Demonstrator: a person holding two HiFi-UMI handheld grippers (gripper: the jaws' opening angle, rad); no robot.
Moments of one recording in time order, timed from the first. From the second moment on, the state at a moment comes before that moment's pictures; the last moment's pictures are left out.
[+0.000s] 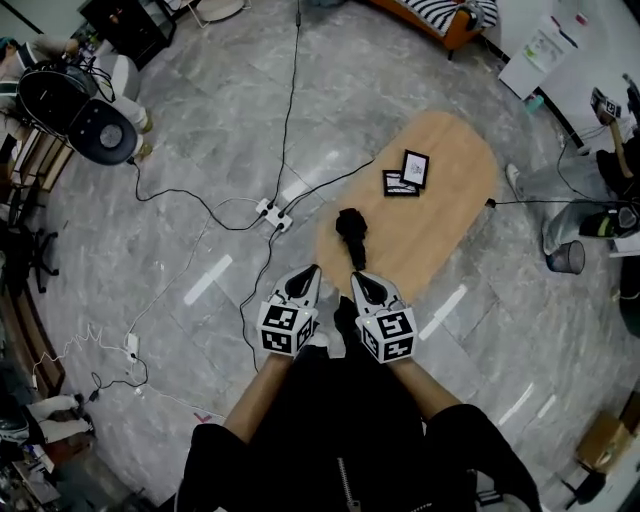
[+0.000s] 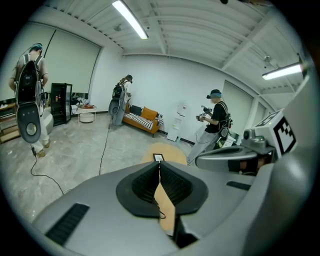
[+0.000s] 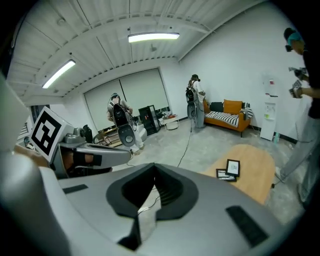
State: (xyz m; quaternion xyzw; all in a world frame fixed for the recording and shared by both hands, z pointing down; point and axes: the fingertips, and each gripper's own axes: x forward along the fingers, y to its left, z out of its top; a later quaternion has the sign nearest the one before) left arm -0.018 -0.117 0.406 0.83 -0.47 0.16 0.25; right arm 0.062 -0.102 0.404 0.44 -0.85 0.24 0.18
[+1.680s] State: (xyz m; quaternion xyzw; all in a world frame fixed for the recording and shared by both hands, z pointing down) left arm 0.004 -0.235 0.564 0.81 -0.46 0.21 0.29; right arm 0.098 -0.260 0.550 0.42 -0.83 0.25 0.26
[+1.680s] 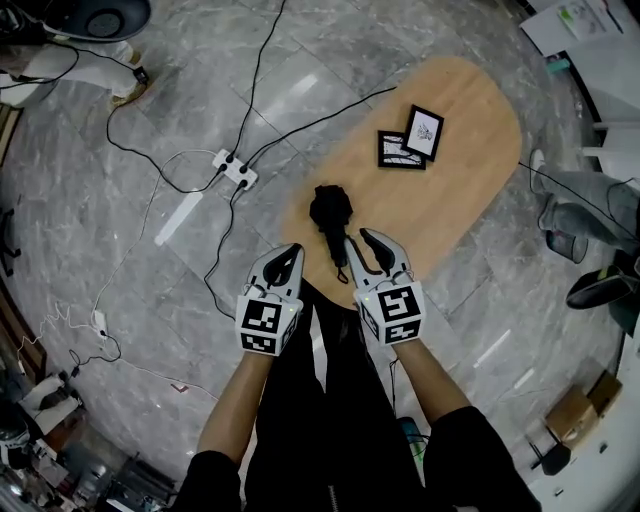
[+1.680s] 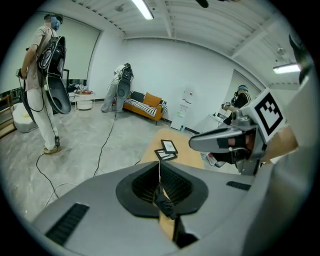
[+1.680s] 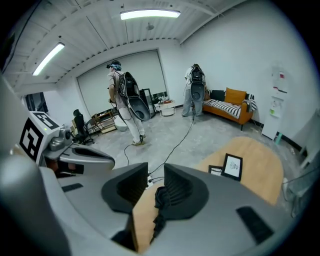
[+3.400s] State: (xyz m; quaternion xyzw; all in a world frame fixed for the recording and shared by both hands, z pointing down) left arm -0.012 -0.193 0.675 0.81 -0.42 0.22 0.34; right arm 0.085 -0.238 0.761 0.46 -0.76 0.34 0.32
